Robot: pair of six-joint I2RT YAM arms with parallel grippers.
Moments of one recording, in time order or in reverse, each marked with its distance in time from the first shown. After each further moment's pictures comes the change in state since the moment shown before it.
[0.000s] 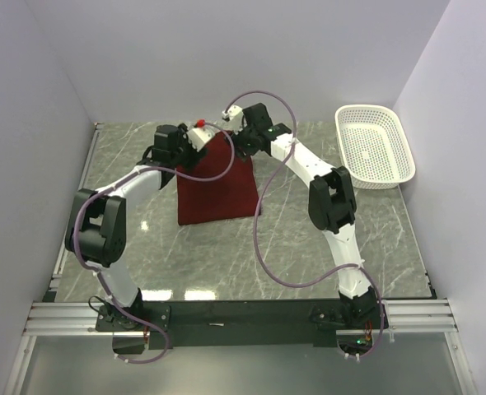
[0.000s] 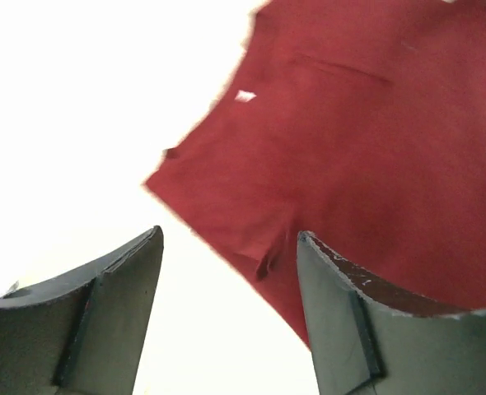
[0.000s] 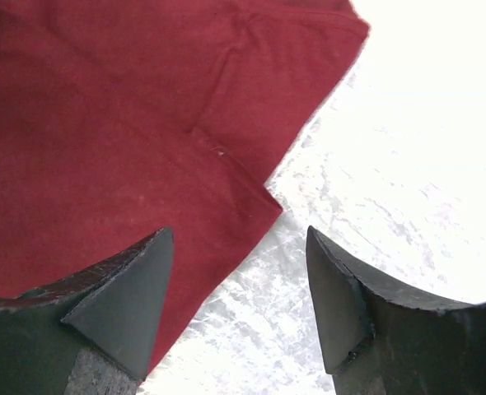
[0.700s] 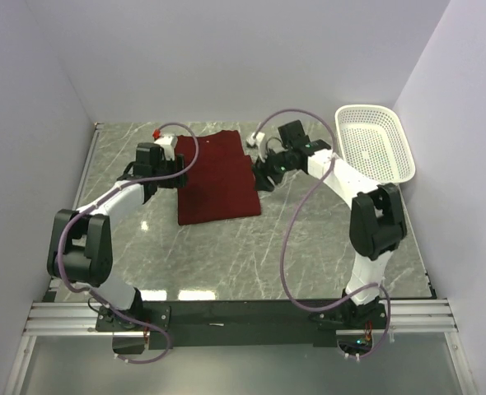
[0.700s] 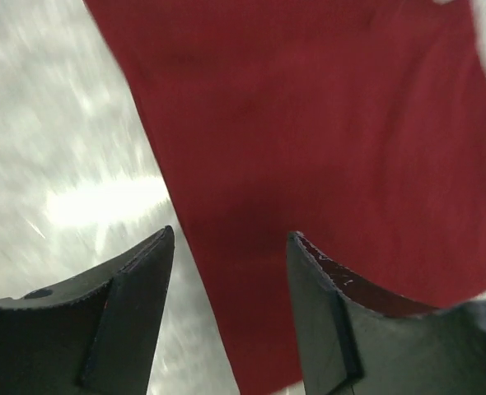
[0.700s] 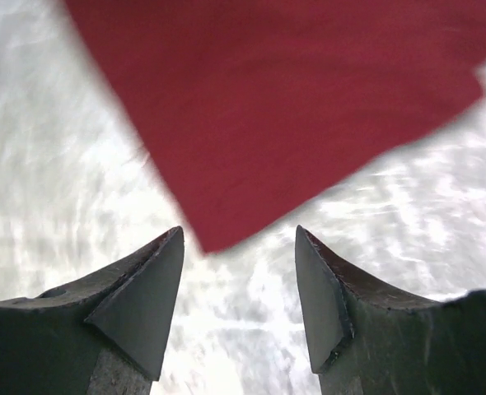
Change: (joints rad) left arm 0.095 -0.201 -0.189 -0.150 0.001 -0.771; right arm -0.095 -0.449 -0.572 -0.023 -0.478 -0.116
